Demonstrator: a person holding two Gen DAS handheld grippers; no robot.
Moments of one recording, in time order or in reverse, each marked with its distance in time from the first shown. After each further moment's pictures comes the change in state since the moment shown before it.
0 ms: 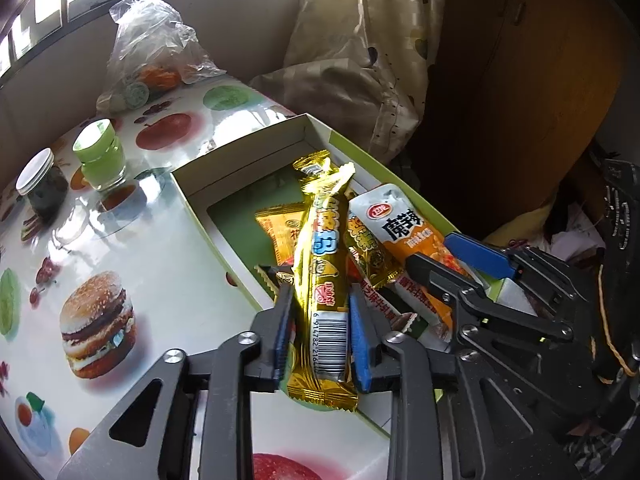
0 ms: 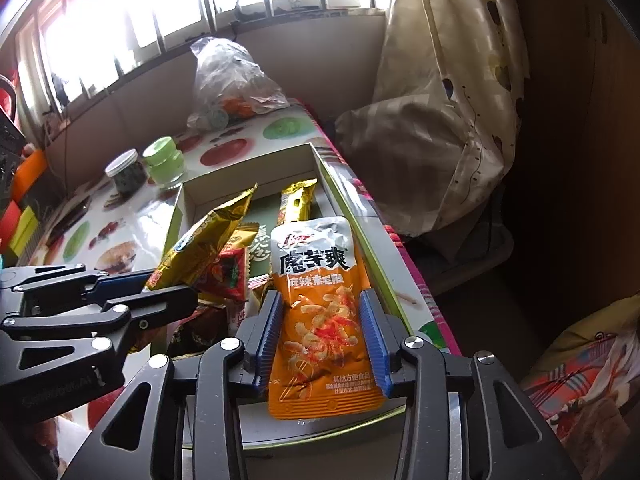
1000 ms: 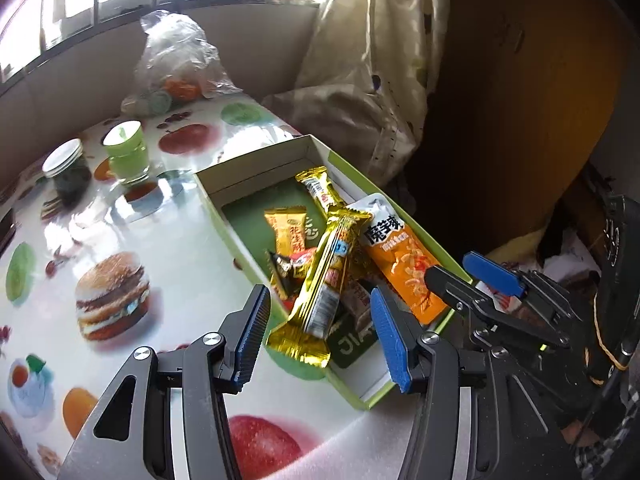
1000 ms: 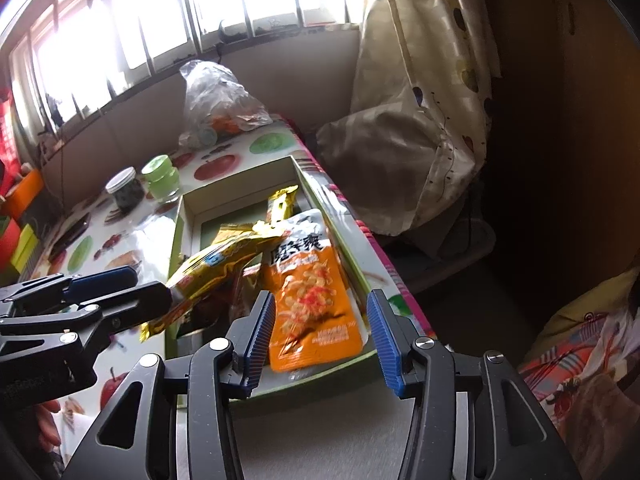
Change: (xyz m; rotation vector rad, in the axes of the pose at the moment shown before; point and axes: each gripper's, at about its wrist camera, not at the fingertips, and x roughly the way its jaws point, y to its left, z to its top) left arm -0.041 -0.004 -0.023 -0.066 -0.090 0.000; right arm -0.045 -0.004 -0.018 0.051 -0.045 -0.050
